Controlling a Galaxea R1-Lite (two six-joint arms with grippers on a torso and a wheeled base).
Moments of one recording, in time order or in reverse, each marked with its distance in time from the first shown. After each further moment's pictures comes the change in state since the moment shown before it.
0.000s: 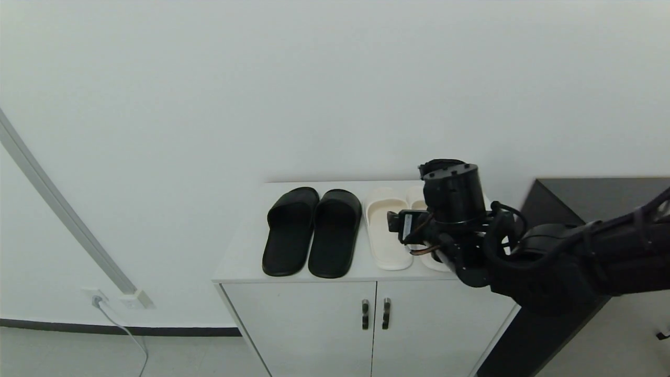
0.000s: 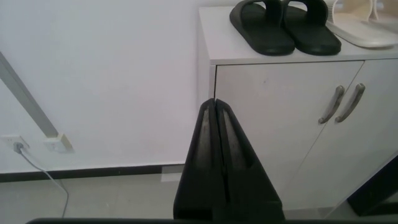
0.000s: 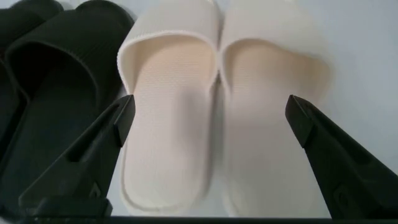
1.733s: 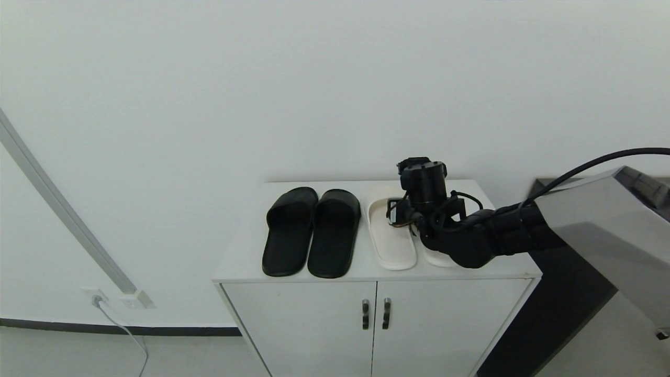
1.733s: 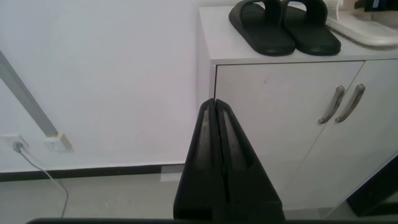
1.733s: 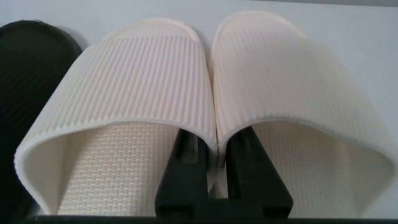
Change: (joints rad) left arm 0.000 0.000 0.000 0.000 0.000 -0.003; right arm -0.132 0.281 -0.335 -0.007 0.073 -0.158
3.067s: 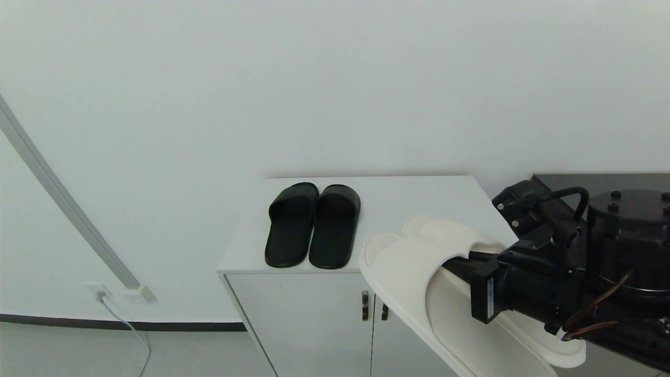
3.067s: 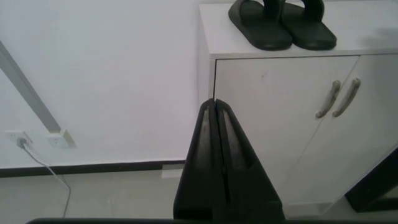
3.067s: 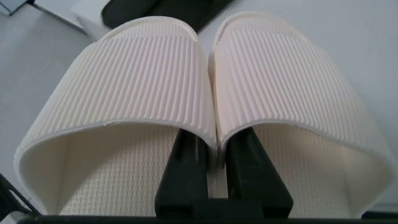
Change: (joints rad) left arm 0.000 0.000 0.000 0.000 0.000 0.001; right arm 0.166 -0.746 0.844 -0.120 0.390 -0.070
